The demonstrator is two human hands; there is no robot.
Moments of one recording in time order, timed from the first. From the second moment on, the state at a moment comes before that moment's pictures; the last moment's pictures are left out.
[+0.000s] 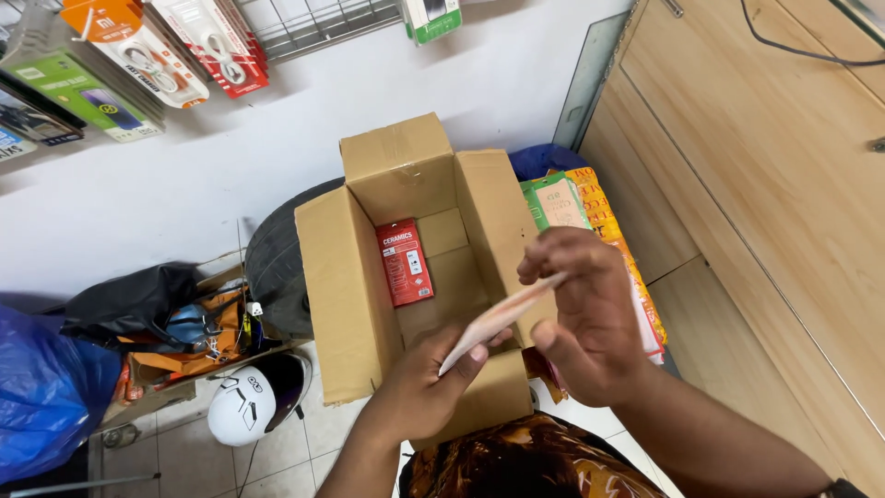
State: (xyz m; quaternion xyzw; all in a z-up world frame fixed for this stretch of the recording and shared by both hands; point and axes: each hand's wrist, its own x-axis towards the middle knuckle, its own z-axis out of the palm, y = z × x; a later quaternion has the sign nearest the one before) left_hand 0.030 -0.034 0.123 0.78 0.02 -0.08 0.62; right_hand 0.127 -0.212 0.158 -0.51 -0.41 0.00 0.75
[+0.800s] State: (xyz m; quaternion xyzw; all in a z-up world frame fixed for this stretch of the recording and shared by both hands) left_hand 0.065 -0.072 0.045 0.41 -0.08 0.02 0.91; right_hand 0.100 -0.233 0.045 -0.86 -0.08 0.09 0.50
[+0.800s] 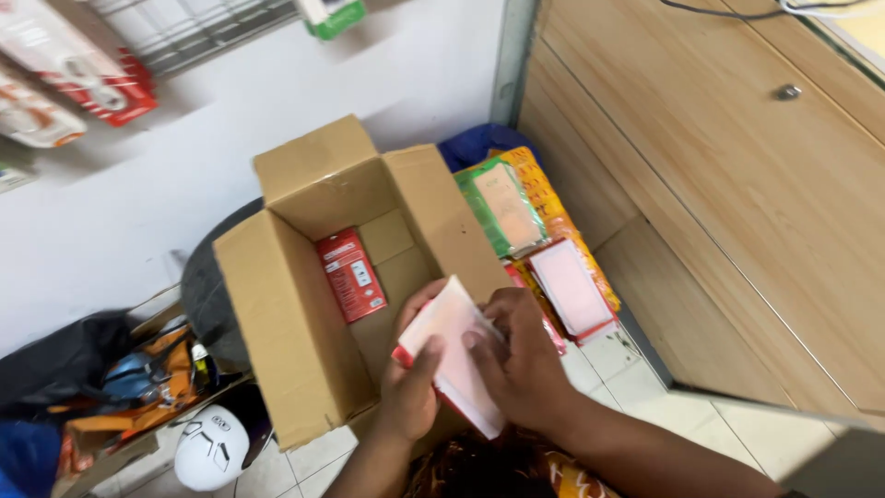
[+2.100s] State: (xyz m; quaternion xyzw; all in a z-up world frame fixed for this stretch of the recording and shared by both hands) left_hand 0.012 -0.027 -0.034 0.76 0.23 0.18 0.58; right_hand 0.192 -0.138 -0.001 -0.78 -0.29 0.10 0.55
